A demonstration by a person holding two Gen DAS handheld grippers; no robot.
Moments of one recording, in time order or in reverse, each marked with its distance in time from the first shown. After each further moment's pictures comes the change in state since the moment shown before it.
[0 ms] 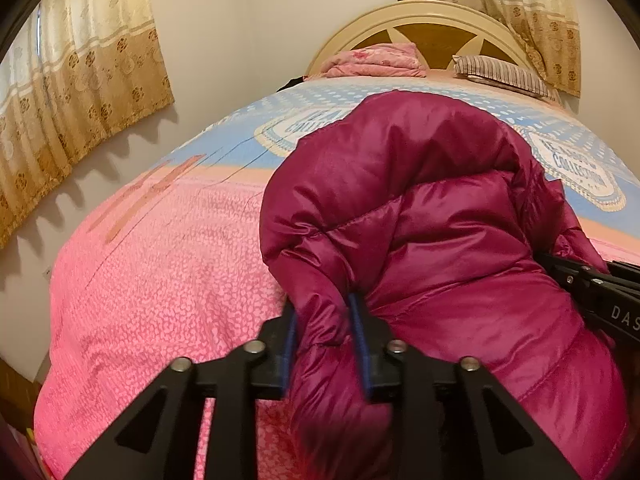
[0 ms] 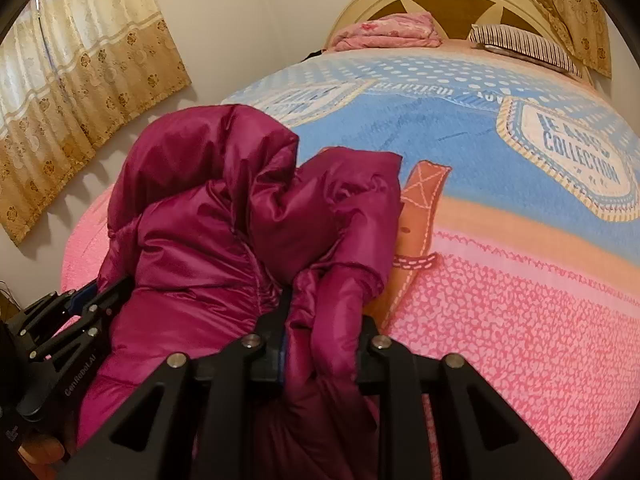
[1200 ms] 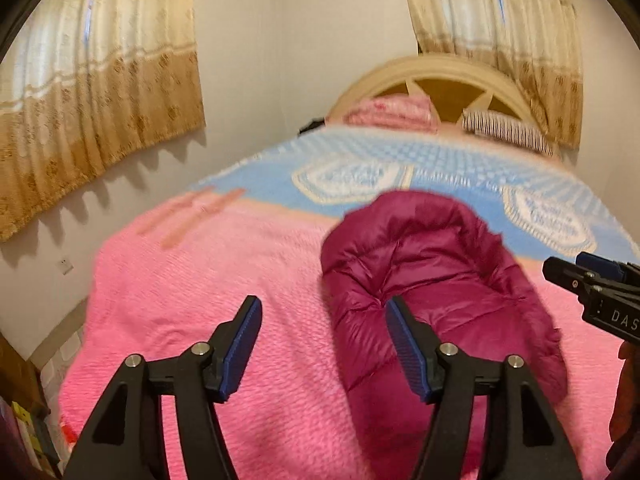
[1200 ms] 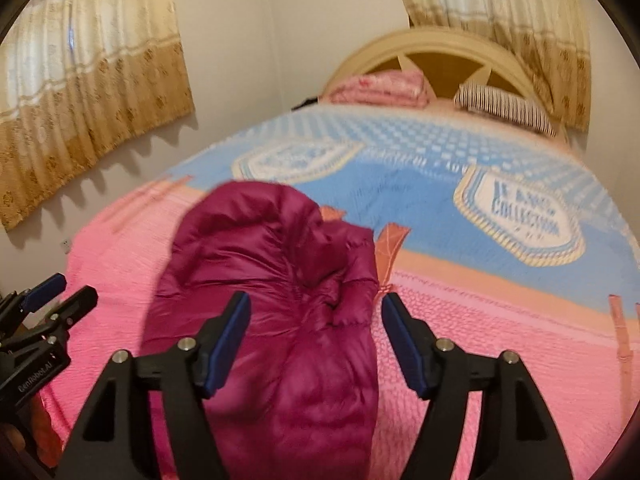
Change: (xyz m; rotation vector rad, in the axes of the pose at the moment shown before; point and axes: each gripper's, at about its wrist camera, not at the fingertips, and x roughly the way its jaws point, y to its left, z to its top) left arm -0.145 0.043 -0.022 -0.105 -0.165 0.004; right arm -0.117 0.040 -0.013 -0.102 -0.179 -0.113
